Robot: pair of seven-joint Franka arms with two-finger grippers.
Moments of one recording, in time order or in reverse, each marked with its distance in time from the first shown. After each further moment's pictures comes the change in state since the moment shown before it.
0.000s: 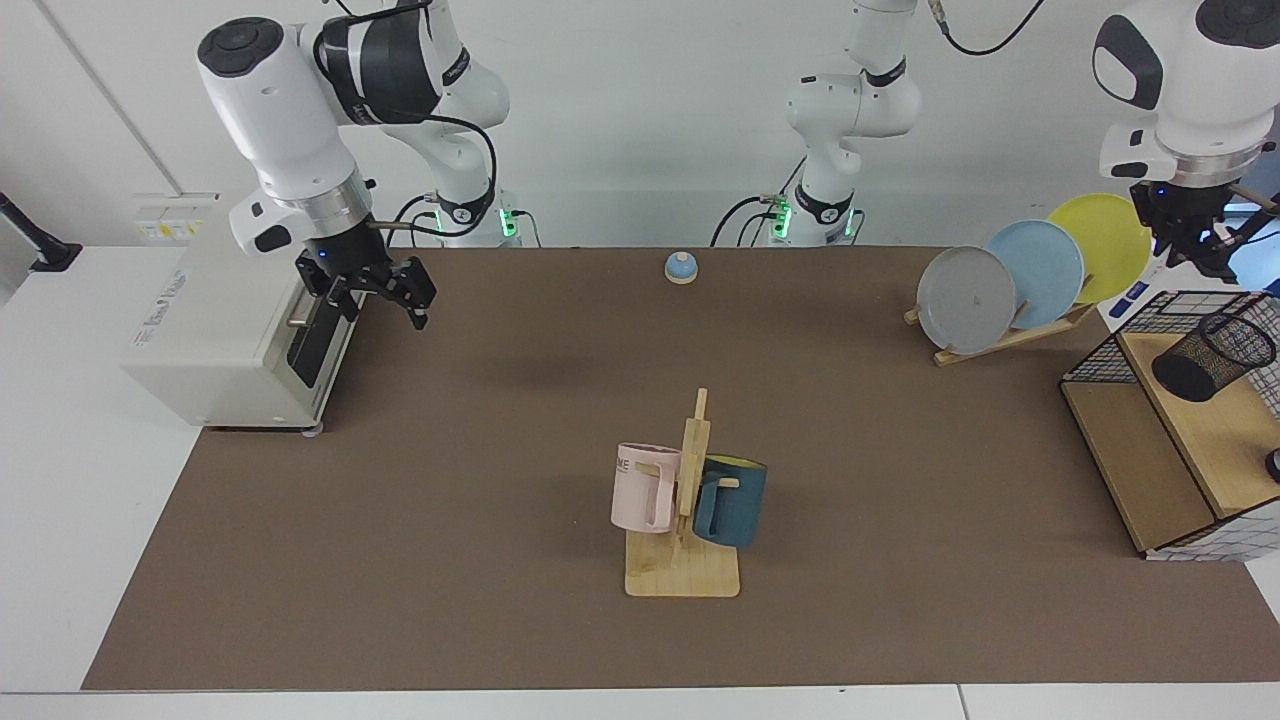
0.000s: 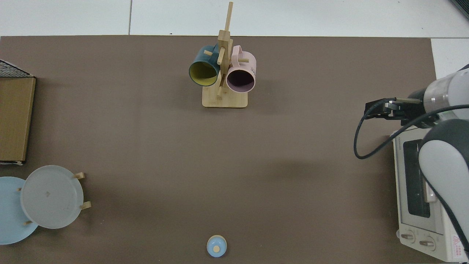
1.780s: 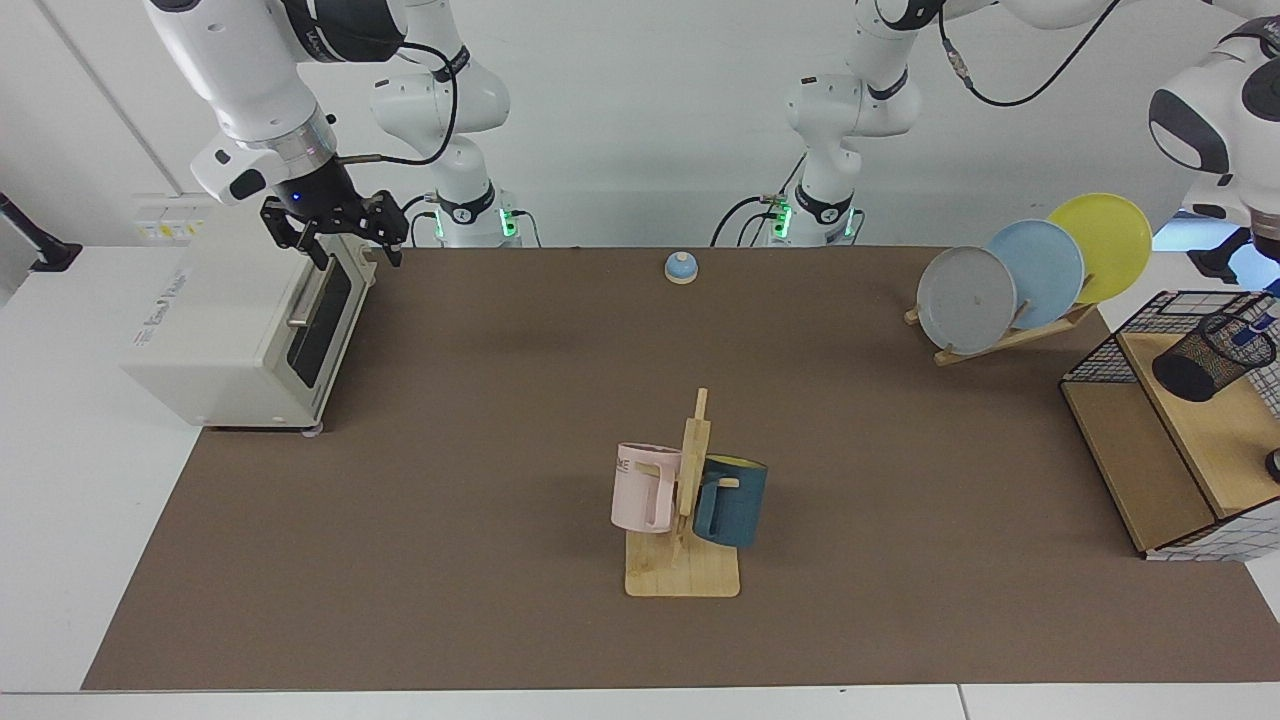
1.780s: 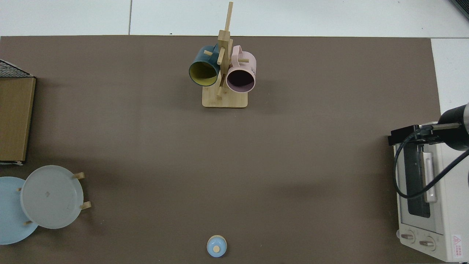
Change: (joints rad) left arm 0.029 0.264 0.099 0.230 0.102 0.183 0.413; right arm -0.056 -0.082 0.023 0.021 -0.011 -0.204 -0.188
